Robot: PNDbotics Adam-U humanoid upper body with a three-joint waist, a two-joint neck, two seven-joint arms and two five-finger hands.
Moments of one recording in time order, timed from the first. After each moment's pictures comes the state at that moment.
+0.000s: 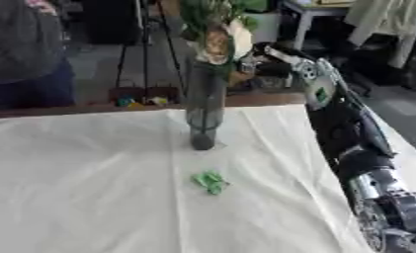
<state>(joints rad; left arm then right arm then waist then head) 0.07 0.41 0.02 -1.82 0.43 -0.13 -0.18 -0.96 -0.46 -0.18 -0.74 0.73 -0.34 0.44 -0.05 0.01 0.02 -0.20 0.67</state>
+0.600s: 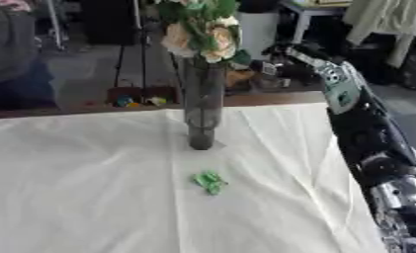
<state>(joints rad) 0.08 0.41 0.02 -1.82 0.43 -0.13 -0.18 -0.90 -0.52 -0.19 -0.79 0.68 -0.34 0.44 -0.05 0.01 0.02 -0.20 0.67</state>
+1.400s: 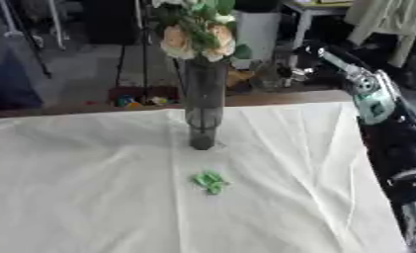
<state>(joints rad) 0.08 0.41 0.02 -1.82 0.43 -0.14 -0.18 -0.76 -0.59 -0.24 -0.91 0.58 -0.32 0.39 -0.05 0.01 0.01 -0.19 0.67</state>
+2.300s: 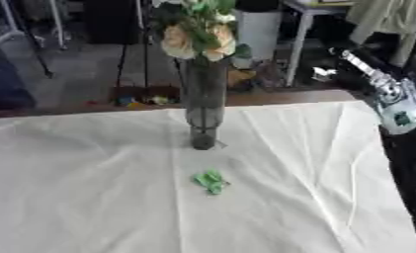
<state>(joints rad) 0.08 0.41 0.02 -1.82 0.43 -0.14 -0.18 -0.69 -0.60 -0.27 -0.98 0.50 -0.31 0.38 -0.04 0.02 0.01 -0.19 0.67</state>
